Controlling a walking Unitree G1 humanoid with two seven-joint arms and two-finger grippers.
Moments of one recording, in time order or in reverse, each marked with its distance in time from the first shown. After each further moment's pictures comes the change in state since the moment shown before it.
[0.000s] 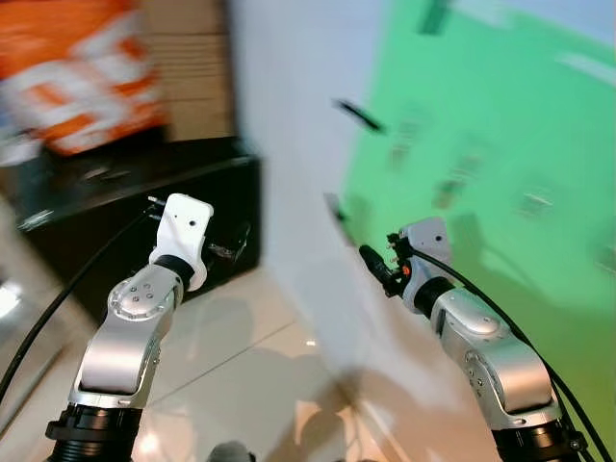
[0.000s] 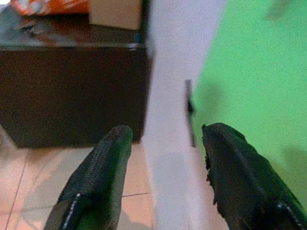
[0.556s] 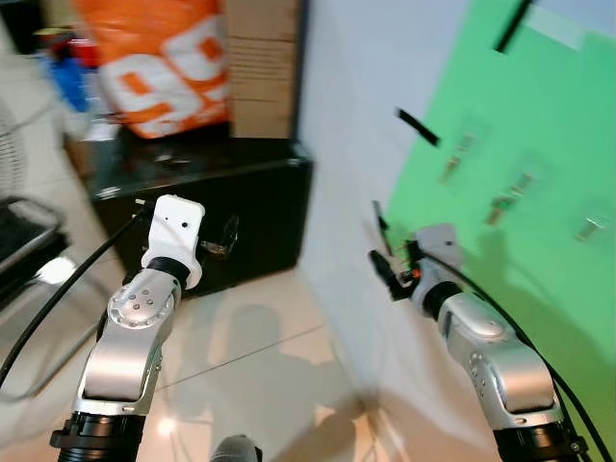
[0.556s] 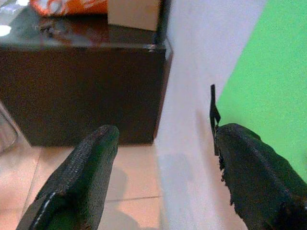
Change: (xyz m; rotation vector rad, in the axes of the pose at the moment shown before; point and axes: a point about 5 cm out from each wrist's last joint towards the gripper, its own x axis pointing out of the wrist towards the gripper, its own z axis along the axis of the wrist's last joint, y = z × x) left arm -0.003 0.001 -0.002 0.002 -0.065 0.094; right arm -0.001 -0.017 -0.012 0.107 0.027 -0.136
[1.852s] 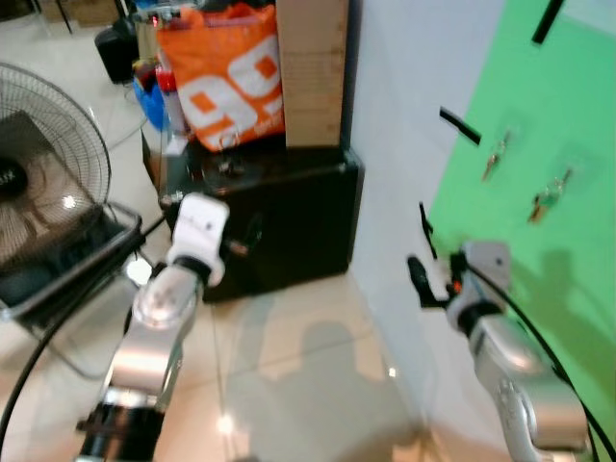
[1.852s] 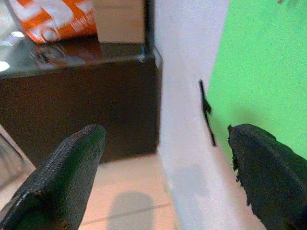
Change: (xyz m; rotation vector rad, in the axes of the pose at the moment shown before) left arm 0.013 -0.022 0.004 0.001 -0.097 -0.085; right arm -0.031 -0.020 -0.009 0.011 -0.028 -0.167
